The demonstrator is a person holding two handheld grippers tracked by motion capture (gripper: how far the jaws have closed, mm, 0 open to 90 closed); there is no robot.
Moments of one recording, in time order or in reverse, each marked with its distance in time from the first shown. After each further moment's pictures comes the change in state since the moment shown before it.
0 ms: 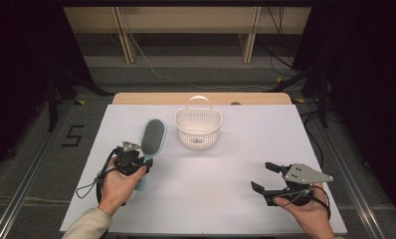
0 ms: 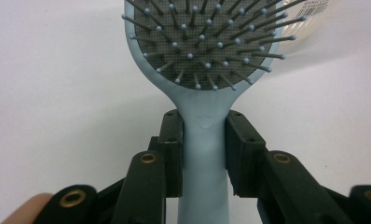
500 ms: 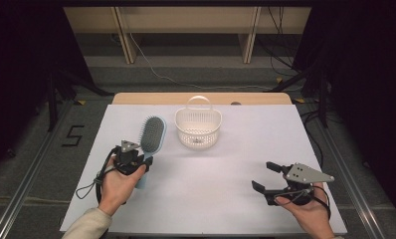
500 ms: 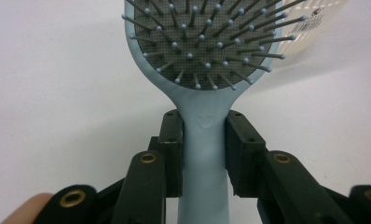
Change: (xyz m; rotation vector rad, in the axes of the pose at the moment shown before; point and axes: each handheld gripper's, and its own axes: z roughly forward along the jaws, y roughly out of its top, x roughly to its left) left arm 0.001 0.002 -0.002 -0.052 0.000 -0.001; right arm -0.003 -0.003 0.000 -0.013 -0.006 0.023
